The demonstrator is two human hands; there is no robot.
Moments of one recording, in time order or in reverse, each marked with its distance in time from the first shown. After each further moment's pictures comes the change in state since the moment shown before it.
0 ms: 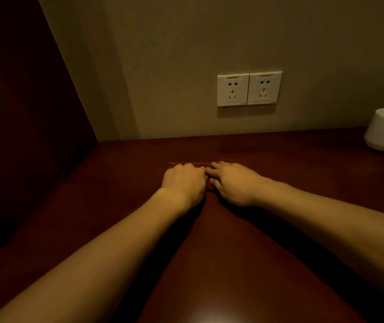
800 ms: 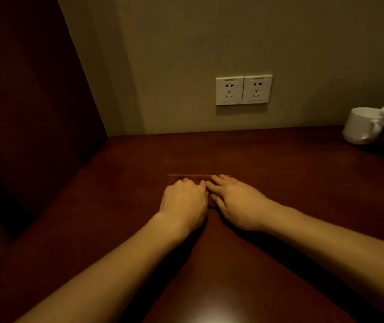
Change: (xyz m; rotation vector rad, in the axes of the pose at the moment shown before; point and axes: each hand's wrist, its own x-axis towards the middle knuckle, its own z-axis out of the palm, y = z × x) left_hand -0.095 0.024 -0.005 0.029 0.072 -0.001; right_hand -0.088 -0.044 0.018 0.053 0.038 -0.012
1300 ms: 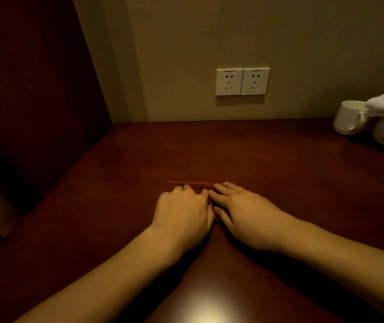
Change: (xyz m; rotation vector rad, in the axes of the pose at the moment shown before) left_hand -0.085 0.022 -0.022 -0.032 0.004 -0.009; right_hand -0.085 -0.035 0.006 0.004 -0.002 -0.025
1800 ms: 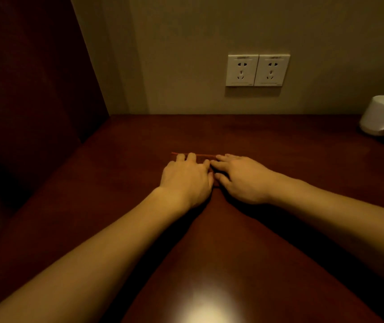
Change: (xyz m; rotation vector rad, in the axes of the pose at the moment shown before) left_hand 0.097 -0.037 0.028 -0.090 -0.100 -0.052; right_hand 0.102 0.039 -0.017 -0.034 -0.047 0.025
